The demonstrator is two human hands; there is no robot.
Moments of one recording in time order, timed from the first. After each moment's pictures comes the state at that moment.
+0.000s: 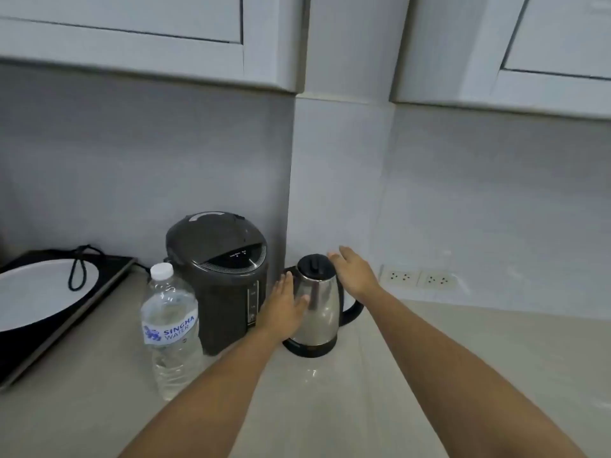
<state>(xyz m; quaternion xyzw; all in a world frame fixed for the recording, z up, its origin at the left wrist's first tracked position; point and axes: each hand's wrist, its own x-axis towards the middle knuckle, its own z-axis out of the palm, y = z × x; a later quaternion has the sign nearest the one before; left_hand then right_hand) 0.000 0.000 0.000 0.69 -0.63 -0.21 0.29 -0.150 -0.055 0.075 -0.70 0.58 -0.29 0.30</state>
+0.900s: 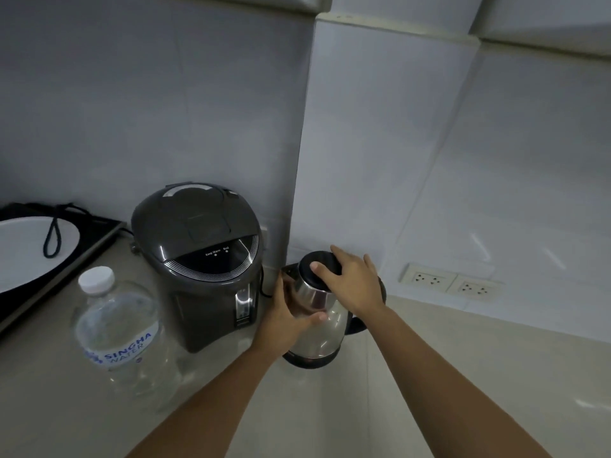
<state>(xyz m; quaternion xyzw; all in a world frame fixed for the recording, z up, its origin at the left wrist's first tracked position) -0.001 -0.068 -0.064 0.67 -0.45 -0.40 0.43 -0.132 -0.154 0.011 -0.80 0.53 -0.22 0.16</state>
